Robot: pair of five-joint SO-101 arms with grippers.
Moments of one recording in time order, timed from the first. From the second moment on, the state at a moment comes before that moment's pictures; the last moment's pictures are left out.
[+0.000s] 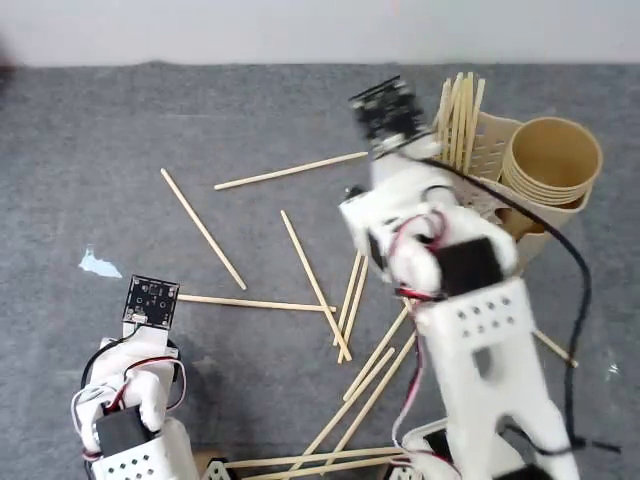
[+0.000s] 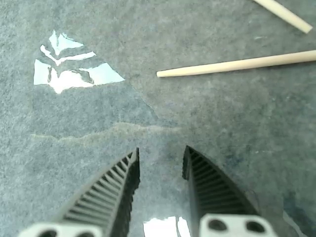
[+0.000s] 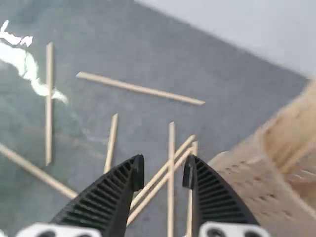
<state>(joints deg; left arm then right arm) -24.6 -102.5 97.1 72.2 -21.9 -21.9 -30.2 14.7 68.4 9.5</state>
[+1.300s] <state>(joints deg) -24.6 -102.5 97.1 72.2 -21.9 -32.0 44.3 -28.2 68.4 7.9</state>
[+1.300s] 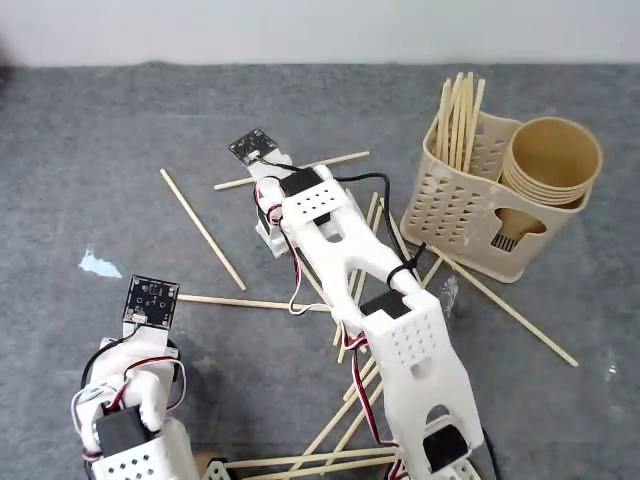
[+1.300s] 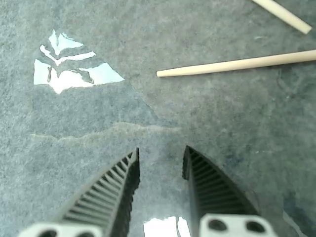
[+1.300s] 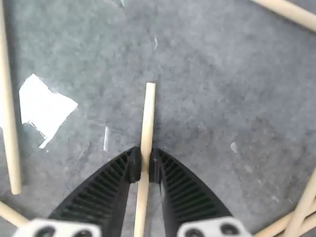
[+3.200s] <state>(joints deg) -24.5 -102.5 97.1 72.2 -21.9 -52.0 44.2 -28.2 76.6 12.2</state>
